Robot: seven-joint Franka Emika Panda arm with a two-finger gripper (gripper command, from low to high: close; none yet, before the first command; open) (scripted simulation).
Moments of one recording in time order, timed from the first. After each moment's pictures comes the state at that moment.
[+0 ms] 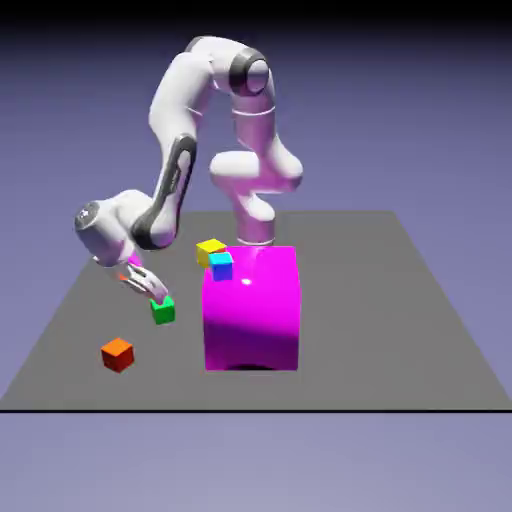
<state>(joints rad) -0.17 0.22 -0.71 -2.55 0.28 2.22 0.74</state>
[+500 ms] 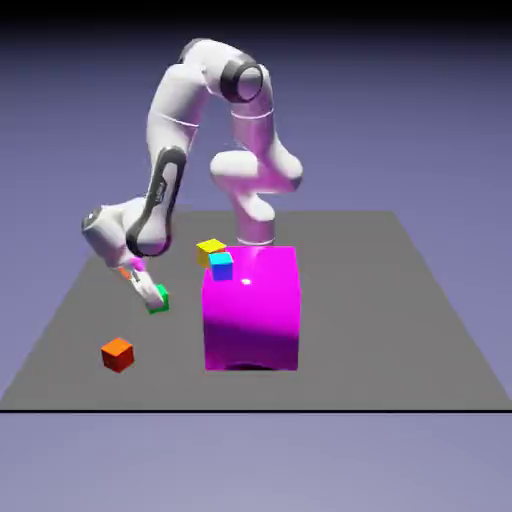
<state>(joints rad) -0.13 0.18 -0.69 -2.54 0.35 2.25 0.74</state>
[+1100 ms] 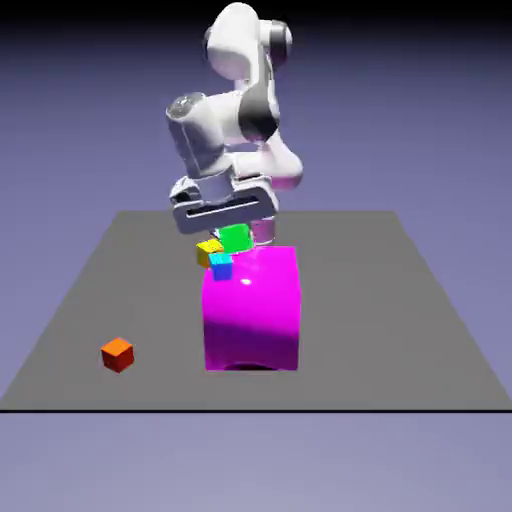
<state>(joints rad) 0.06 -0.35 -0.19 -2.31 0.11 1.76 0.63</state>
